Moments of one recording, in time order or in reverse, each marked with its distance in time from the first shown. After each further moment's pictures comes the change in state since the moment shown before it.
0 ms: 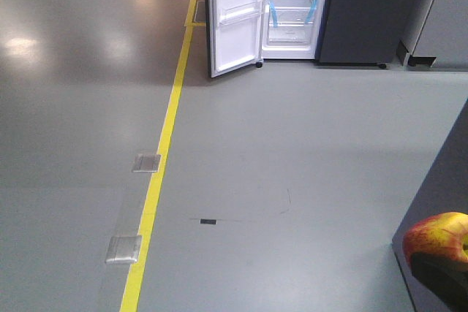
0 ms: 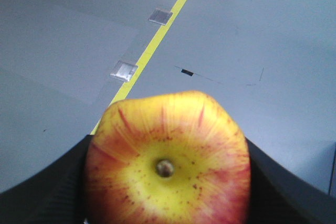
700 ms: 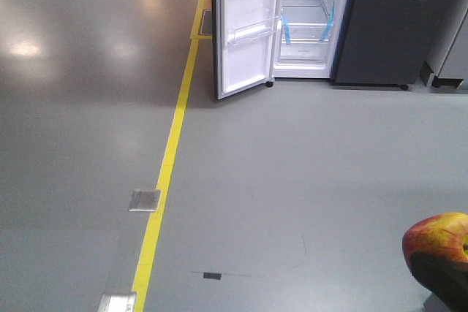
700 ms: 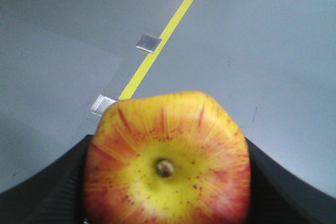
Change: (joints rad) left arm 0.000 0.000 0.000 0.000 0.000 0.000; right arm 0.000 0.000 0.000 0.000 0.000 0.000
